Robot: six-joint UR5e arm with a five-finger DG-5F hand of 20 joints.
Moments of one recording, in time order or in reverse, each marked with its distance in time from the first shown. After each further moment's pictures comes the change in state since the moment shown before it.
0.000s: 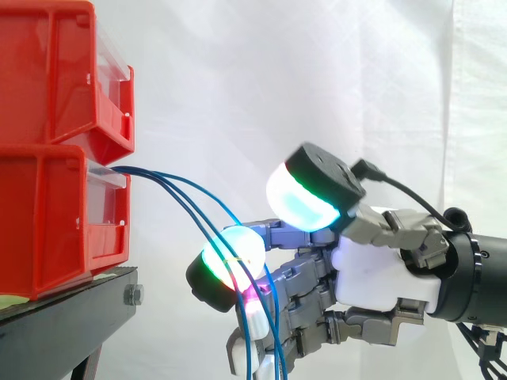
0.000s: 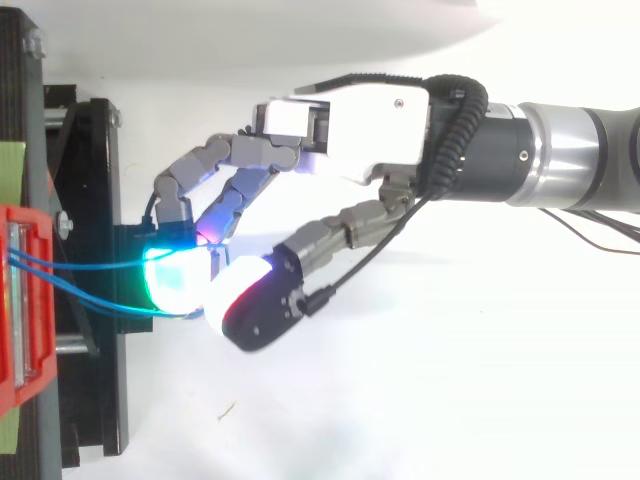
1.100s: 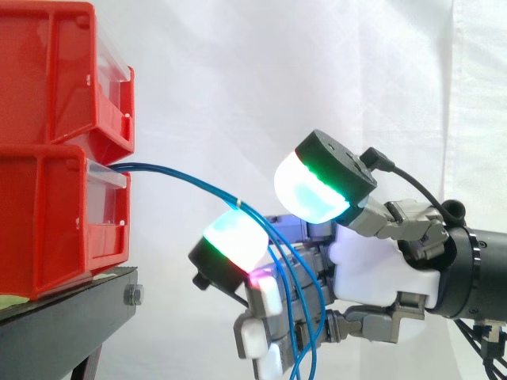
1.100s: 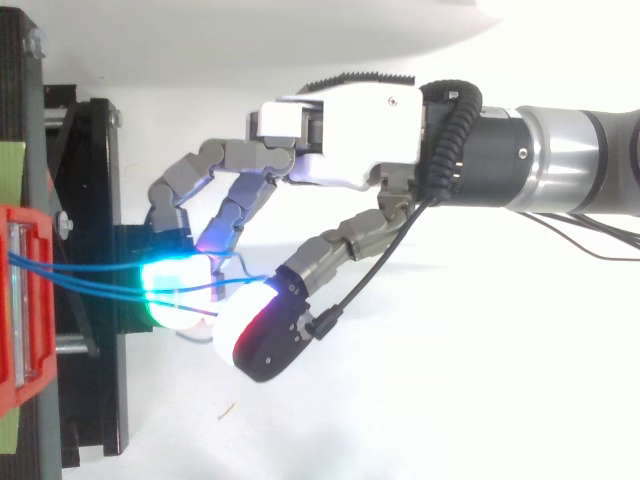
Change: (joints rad) arm 0.005 0.000 0.014 -0.025 -0.006 0.115
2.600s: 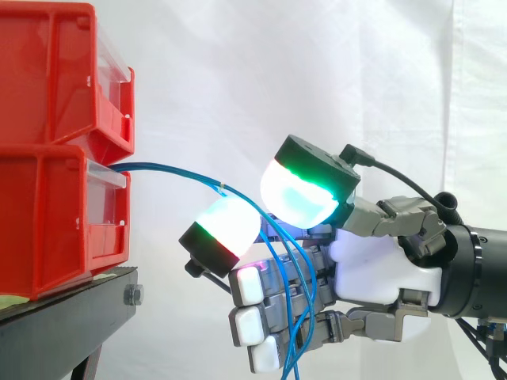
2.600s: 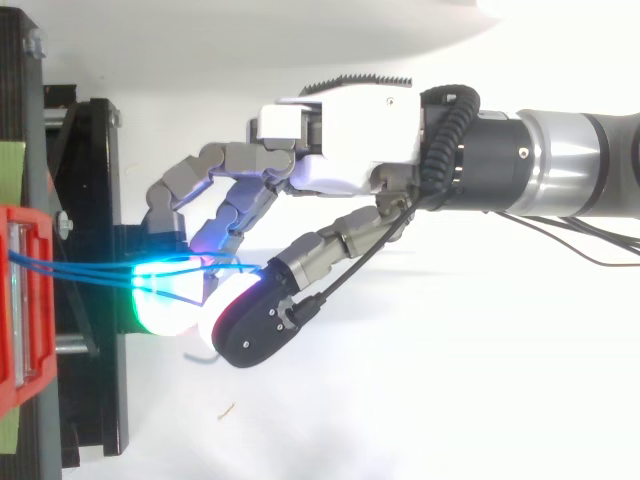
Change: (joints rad) arm 0.003 0.002 0.008 -0.020 0.000 0.094
